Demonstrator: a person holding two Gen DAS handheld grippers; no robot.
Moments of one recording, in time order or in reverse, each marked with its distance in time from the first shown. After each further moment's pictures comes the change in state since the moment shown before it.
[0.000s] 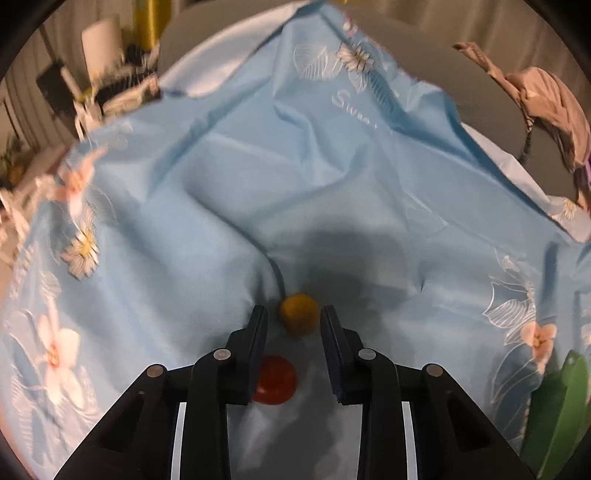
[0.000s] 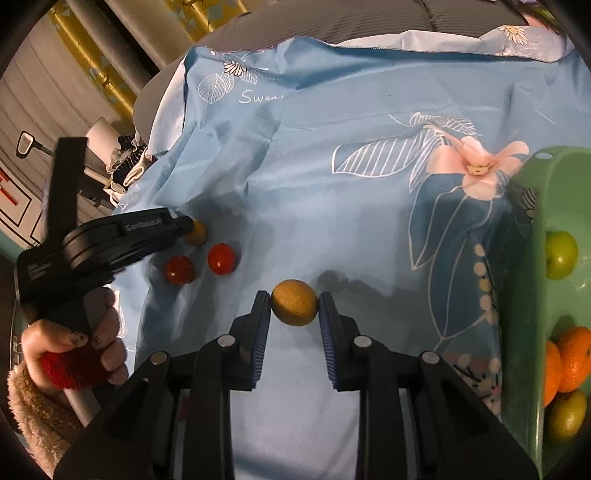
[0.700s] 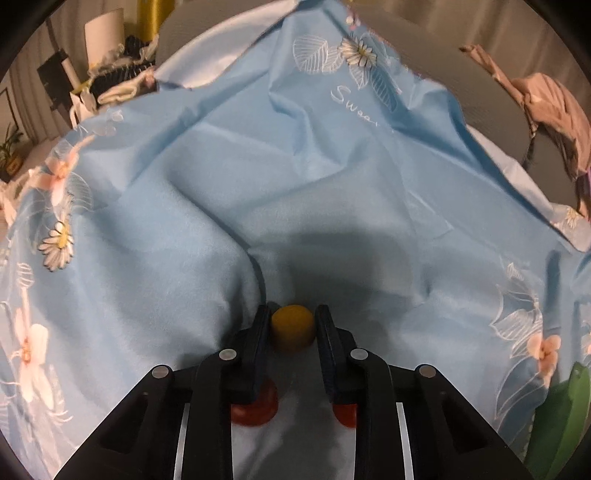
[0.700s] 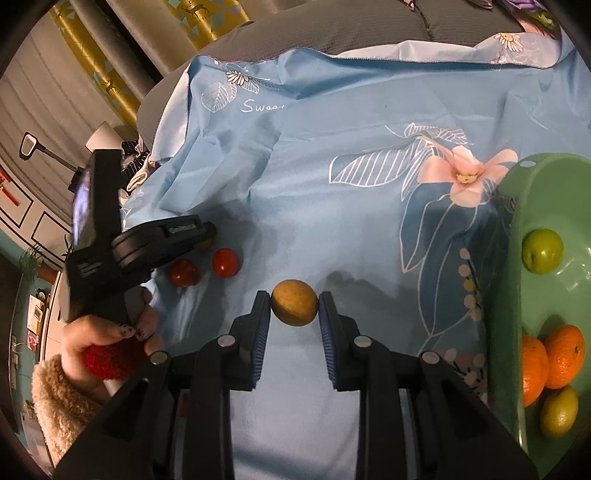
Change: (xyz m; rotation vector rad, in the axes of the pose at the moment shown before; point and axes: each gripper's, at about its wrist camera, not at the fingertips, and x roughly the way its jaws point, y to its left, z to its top) left arm 0.010 -0.009 -0.004 -0.014 -0.065 -0.003; right arm -0.013 -0.003 -0.002 -0.008 -0.032 -0.001
